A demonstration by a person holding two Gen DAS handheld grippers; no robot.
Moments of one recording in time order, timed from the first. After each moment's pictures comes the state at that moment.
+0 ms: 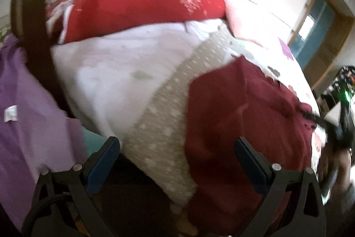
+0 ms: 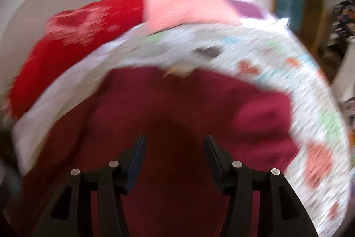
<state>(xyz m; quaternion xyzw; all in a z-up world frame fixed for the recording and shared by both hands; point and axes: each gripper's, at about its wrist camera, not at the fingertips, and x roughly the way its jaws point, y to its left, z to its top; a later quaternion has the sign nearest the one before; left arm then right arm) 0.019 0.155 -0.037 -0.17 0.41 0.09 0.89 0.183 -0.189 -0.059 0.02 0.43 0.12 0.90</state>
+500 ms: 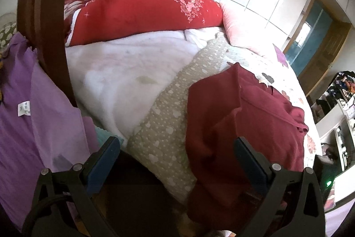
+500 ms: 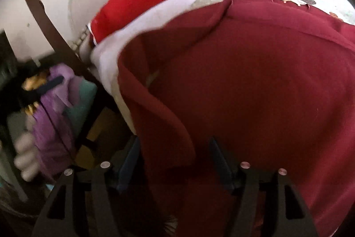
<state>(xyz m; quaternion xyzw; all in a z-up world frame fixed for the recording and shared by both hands) -0.005 0.158 -0.024 -0.18 0.39 0.07 0.90 0.056 -0.102 -0.125 0.02 0.49 0.32 0.81</state>
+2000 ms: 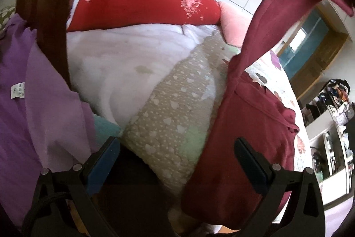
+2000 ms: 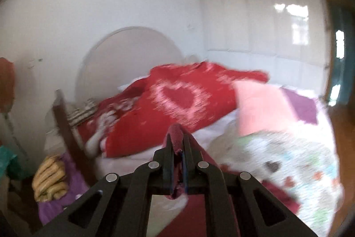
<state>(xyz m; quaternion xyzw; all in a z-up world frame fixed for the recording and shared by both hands) -0.014 0.167 -0.037 -0.21 0.40 0.04 0.89 0.106 -0.071 0.226 -0.04 0.22 0.27 0.94</state>
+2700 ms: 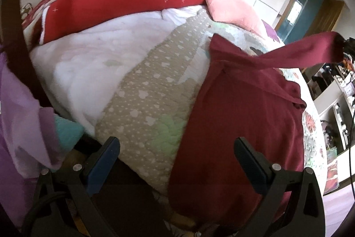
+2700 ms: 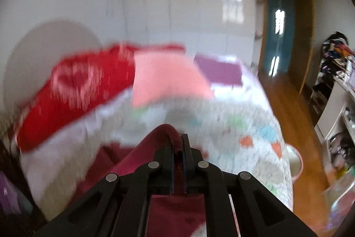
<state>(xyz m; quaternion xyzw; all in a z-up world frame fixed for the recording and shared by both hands) 0.020 0.103 -0.047 -0.14 0.44 0.03 0.88 0.192 -0.287 0.117 0.00 0.25 0.05 0.97</state>
